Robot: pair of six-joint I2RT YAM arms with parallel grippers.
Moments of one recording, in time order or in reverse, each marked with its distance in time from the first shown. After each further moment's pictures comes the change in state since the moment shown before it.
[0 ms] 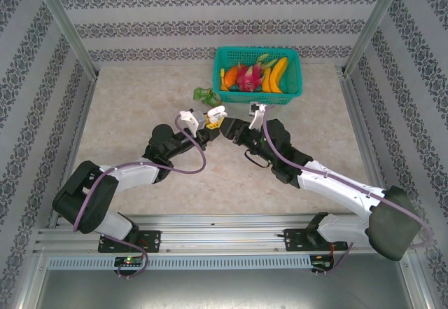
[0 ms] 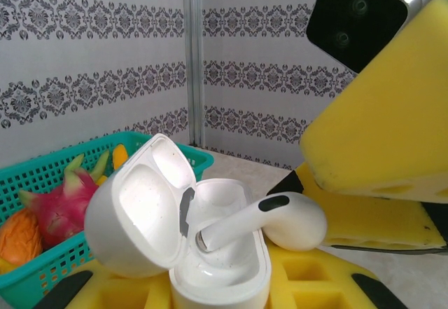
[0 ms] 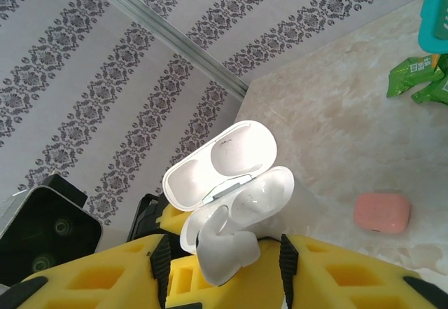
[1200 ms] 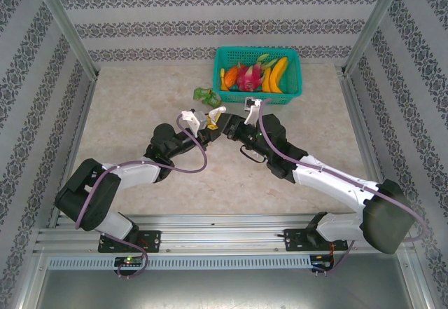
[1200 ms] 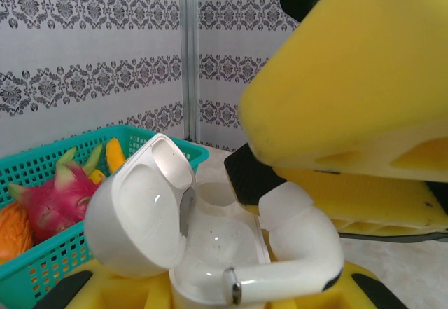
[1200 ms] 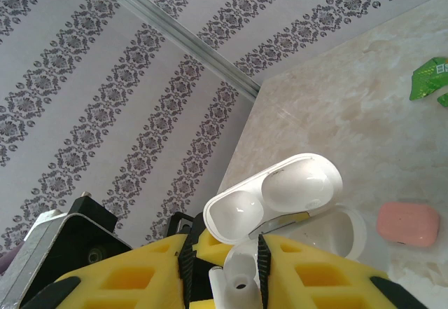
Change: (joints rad) left arm 0.000 0.022 0.006 0.002 0.014 -0.013; right arm 0.000 0.064 0.063 0.014 -0.022 0.018
